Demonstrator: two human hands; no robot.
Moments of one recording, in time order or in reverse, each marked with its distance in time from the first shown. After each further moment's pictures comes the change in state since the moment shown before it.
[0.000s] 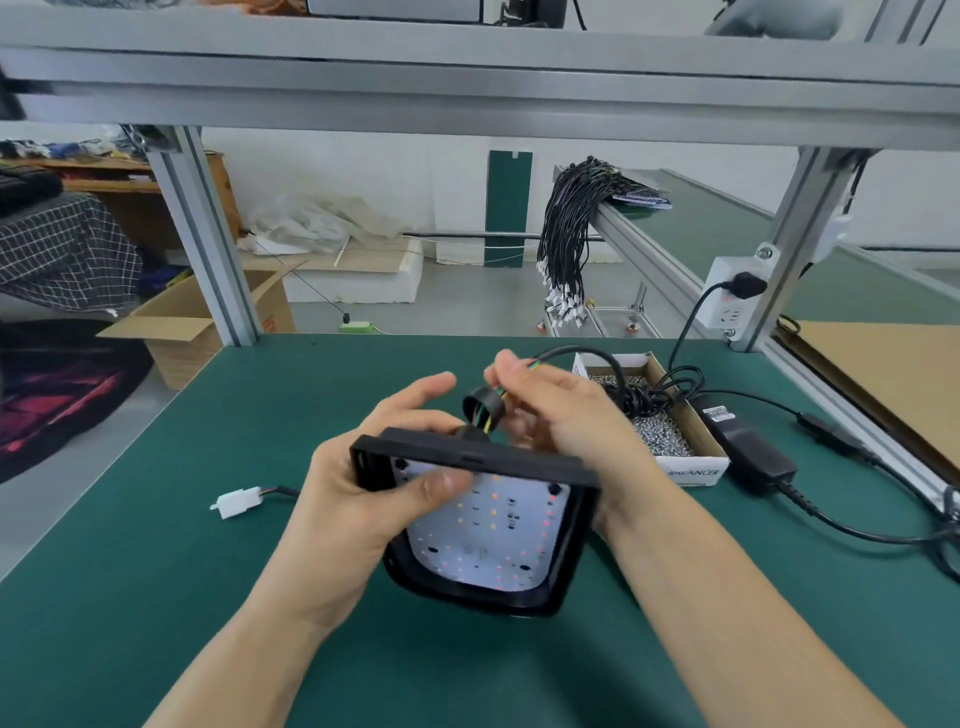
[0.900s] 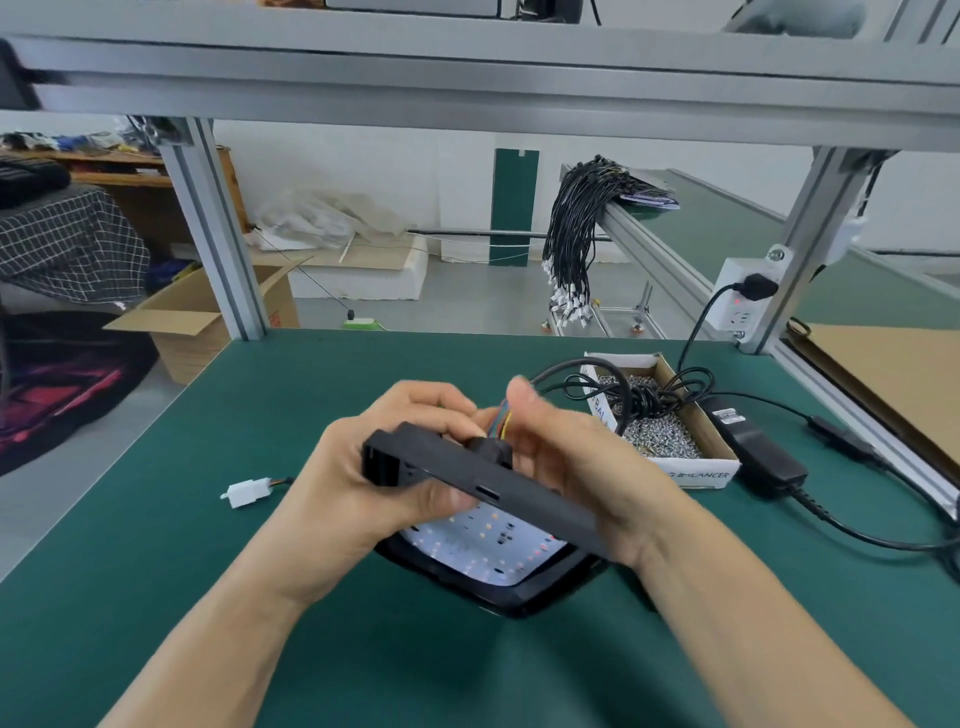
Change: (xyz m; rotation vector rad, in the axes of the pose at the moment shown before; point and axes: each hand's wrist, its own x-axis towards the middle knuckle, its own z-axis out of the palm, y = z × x) left_hand 0.006 0.017 -0.010 0.089 -0.162 0.005; right_hand -0.014 0.010 -0.004 -0.014 -0.225 0.110
